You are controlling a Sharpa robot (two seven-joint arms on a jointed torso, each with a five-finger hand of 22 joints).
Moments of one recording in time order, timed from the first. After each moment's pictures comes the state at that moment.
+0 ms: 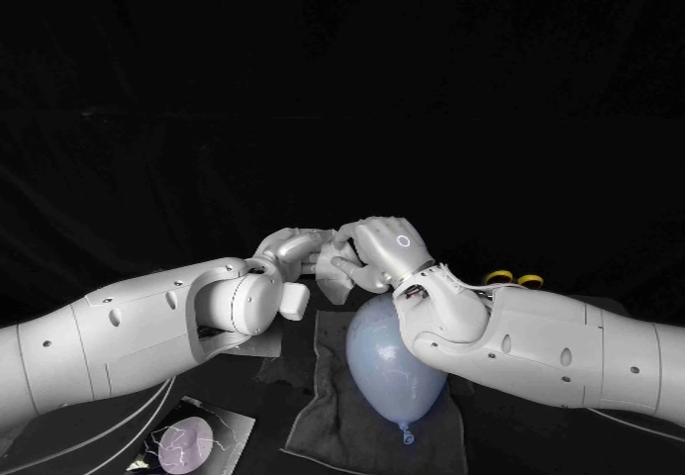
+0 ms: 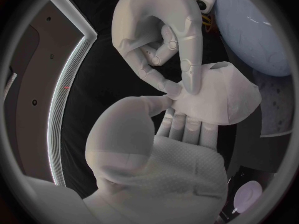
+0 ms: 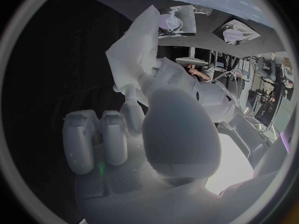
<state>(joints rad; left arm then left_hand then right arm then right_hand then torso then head) 1.38 -0.67 -0.07 1.43 0.10 -0.40 0.18 1.26 -0.04 0.82 0.08 0.05 0.88 0.19 0.39 0.33 1.16 0.13 0.06 0.06 1.22 0.08 0.23 0.30 0.17 1.10 0.20 0.14 0.07 1.37 -0.53 -0.15 1.45 -1.91 -0.77 -0.47 1.42 -0.21 0.40 0.22 0.06 1.01 0.08 0.41 0.38 1.41 0.01 1.27 1.31 1.46 -0.04 1.57 1.31 0.01 1.46 0.07 1.57 1.31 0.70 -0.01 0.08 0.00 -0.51</state>
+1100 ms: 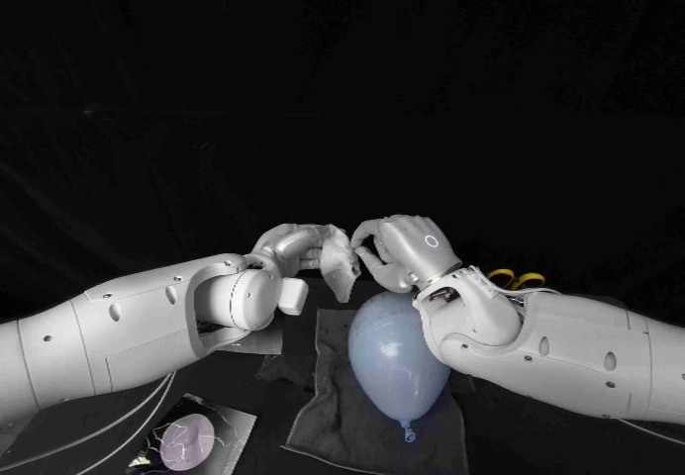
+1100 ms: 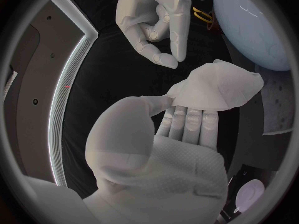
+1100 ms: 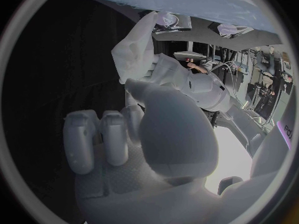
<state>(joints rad) 1.38 -0.67 -0.06 1.42 0.11 -0.39 0.19 1.26 -0.05 0.81 0.09 0.05 0.88 0.19 0.39 0.33 1.16 0.13 0.06 0.06 1.24 0.07 0.24 0.30 0.18 1.10 0.20 0.13 0.07 1.37 -0.64 -0.15 1.55 -1.84 -0.85 -0.40 1.39 -0.12 0.63 0.12 0.05 1.00 0.08 0.48 0.42 1.46 0.00 1.36 1.31 1.47 -0.06 1.57 1.31 0.01 1.47 0.05 1.56 1.31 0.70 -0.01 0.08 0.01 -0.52</state>
